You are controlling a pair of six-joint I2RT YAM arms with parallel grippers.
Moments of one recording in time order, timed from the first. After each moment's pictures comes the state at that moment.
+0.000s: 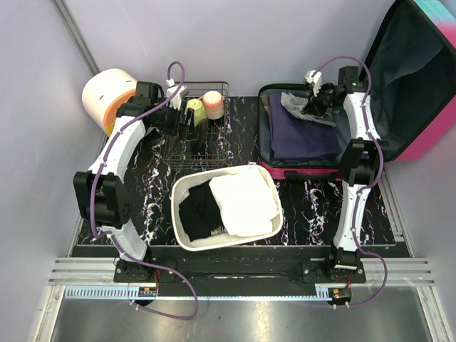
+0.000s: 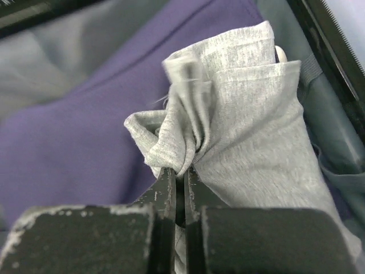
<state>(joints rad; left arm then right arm) -0.12 1.74 1.66 -0.78 0.55 0.19 -0.09 2.45 2.42 -0.96 -0.83 -1.01</state>
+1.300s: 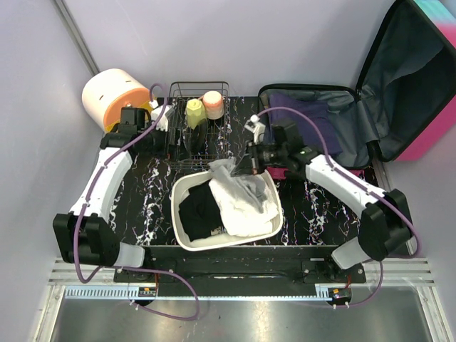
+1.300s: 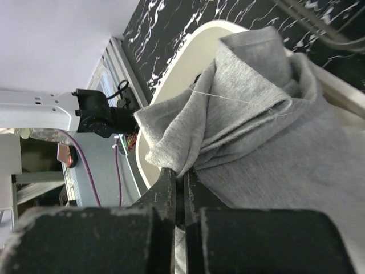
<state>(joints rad) -0.08 1.40 1.29 -0.74 0.52 0.07 0.53 1.48 1.15 -0.25 -0.79 0.42</state>
